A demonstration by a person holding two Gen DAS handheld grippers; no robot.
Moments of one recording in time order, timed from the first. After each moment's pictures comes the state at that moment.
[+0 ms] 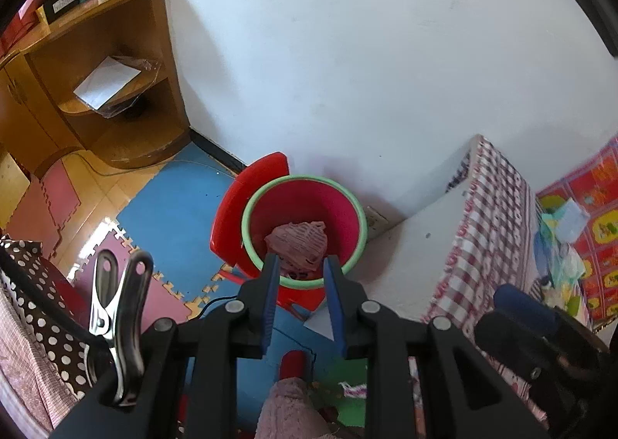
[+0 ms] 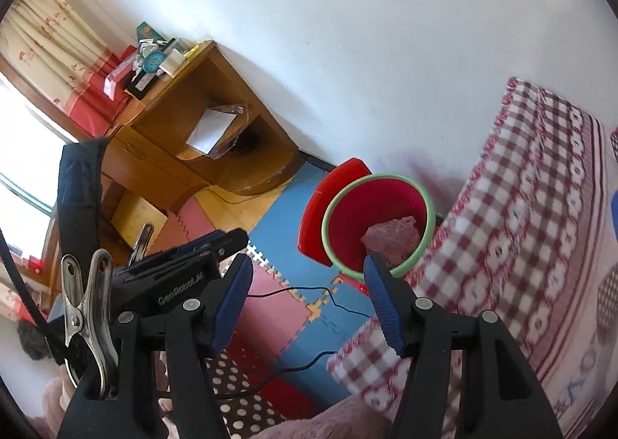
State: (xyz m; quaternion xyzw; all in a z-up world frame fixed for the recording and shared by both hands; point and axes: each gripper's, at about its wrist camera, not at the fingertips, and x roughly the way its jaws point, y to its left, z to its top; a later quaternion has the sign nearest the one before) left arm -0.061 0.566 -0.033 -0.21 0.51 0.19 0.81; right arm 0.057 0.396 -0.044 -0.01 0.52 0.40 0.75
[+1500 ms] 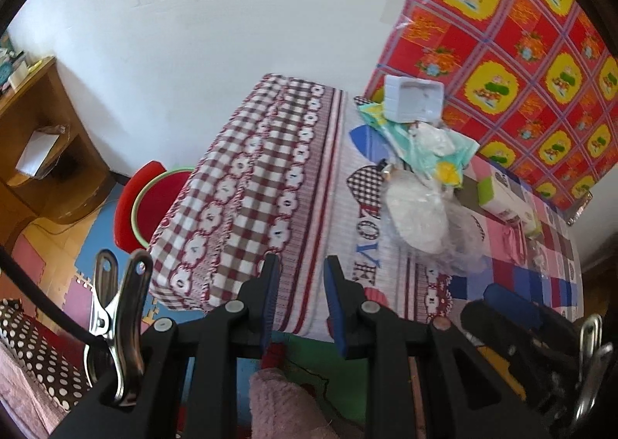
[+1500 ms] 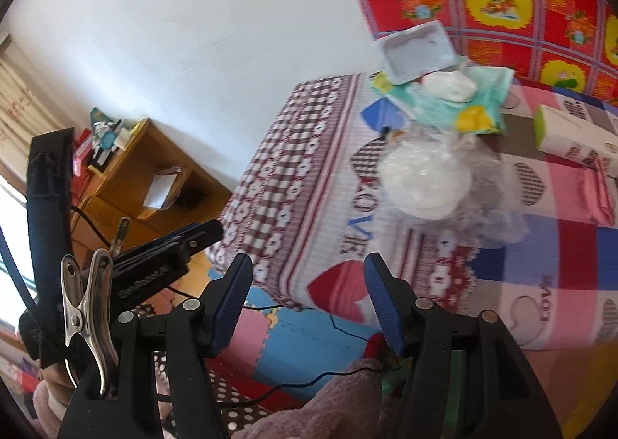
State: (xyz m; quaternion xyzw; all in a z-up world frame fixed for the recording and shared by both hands) left arm -0.080 0.283 0.028 -0.11 0.50 0.05 0.86; right arm -0.010 0.095 -0.004 0.09 0.48 0.26 0.83
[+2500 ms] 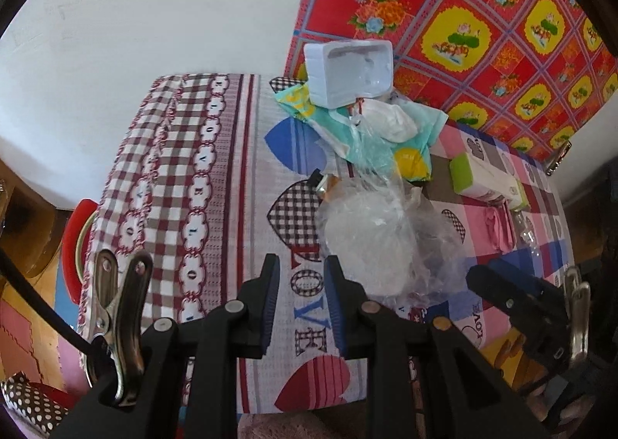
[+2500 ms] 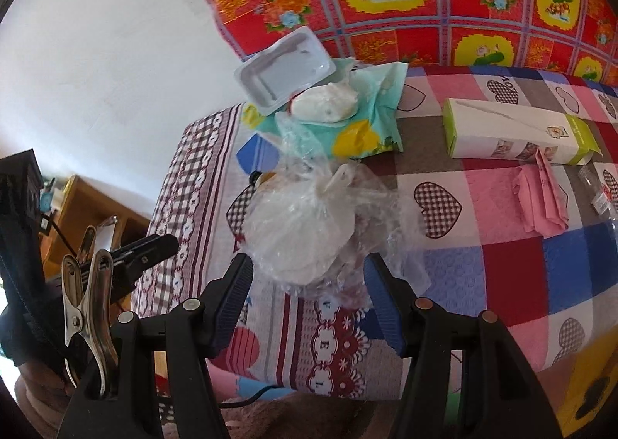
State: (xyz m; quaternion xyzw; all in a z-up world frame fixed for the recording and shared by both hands) left arm 0.030 0.235 -0.011 -0.07 0.55 -0.08 0.83; right arm 0.074 0.031 -0.037 0.13 0.51 0.13 0.84
